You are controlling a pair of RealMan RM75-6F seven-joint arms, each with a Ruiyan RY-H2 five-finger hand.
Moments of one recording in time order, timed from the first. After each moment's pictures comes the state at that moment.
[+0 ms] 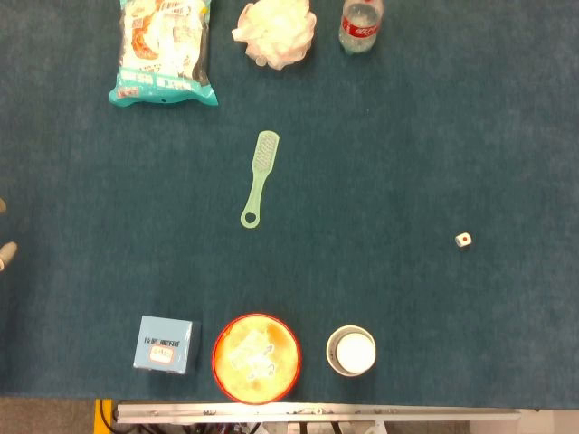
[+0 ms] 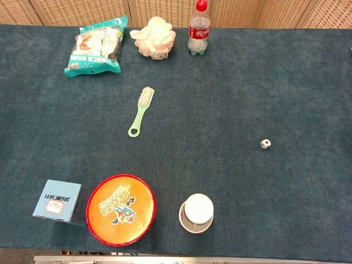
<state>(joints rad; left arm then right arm) -0.11 -1.13 -0.03 -1.56 1.49 1.43 0.08 0.18 -1.14 -0.17 -1.49 -1.62 1.52 -0.11</state>
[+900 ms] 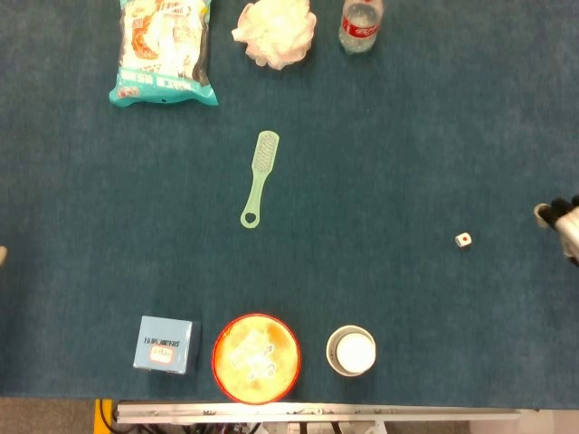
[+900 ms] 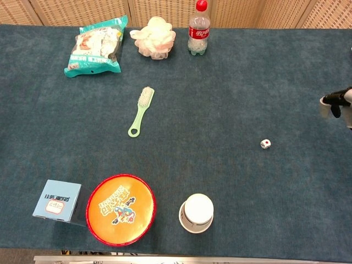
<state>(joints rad) -0.08 -1.13 -0.03 -1.58 1.49 1.49 0.10 0.32 -1.02 -0.09 -1.81 -1.60 1.18 -0.52</state>
